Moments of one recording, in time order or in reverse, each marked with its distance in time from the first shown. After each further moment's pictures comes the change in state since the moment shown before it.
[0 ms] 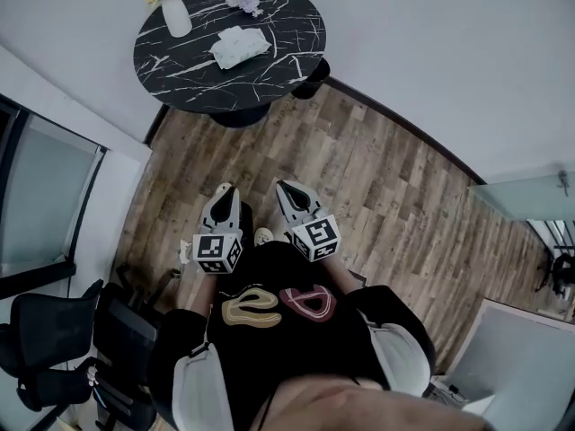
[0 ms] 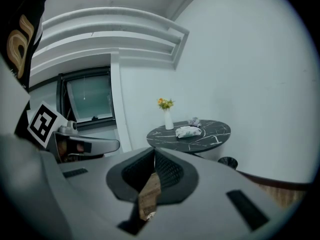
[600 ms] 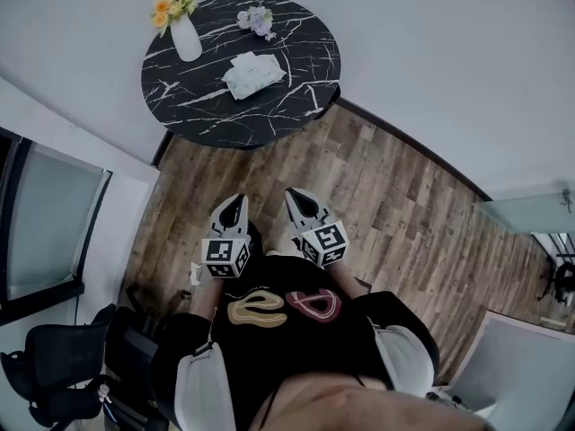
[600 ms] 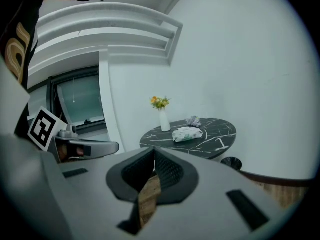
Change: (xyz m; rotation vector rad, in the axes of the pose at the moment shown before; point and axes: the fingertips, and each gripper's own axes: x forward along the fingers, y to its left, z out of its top) left arm 0.079 0.064 0.033 0.009 0.031 -0.029; right arm 0.094 -0.040 0.028 0.062 0.015 -0.024
